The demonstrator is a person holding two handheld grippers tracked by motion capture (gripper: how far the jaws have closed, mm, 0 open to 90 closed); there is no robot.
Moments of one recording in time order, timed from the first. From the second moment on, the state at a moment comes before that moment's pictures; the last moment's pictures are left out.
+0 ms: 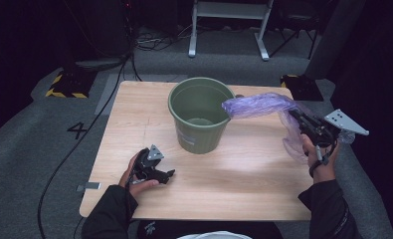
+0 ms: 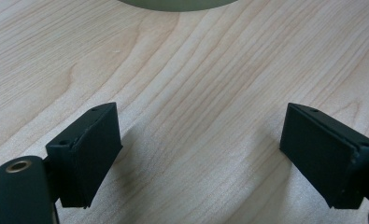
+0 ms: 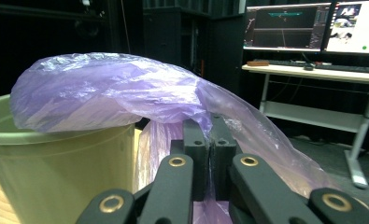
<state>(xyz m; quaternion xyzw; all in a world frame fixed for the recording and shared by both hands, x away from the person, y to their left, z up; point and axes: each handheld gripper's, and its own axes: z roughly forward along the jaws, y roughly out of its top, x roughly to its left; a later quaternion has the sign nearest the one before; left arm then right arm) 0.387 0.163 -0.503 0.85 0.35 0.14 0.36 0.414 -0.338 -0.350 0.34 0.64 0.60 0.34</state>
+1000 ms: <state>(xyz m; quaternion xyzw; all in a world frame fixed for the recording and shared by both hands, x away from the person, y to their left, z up) 0.363 0.150 -0.447 0.82 0.31 0.20 0.43 0.430 -0.262 -0.351 0.28 0.71 0.54 0.35</state>
